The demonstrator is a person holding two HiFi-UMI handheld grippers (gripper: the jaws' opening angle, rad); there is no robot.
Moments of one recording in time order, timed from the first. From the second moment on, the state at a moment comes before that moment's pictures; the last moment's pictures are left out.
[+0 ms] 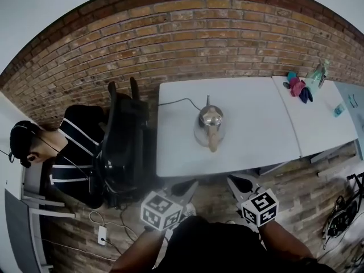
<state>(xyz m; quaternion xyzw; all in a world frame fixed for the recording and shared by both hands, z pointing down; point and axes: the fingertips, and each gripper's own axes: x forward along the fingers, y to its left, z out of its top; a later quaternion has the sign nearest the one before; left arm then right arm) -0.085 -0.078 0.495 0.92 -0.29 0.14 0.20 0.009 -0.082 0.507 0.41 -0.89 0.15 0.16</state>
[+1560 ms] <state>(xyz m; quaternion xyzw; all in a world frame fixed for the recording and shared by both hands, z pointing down) -0.064 0.050 0.480 0.92 -0.31 0.14 0.20 0.036 0.050 0.474 0.40 -0.90 0.14 0.12</state>
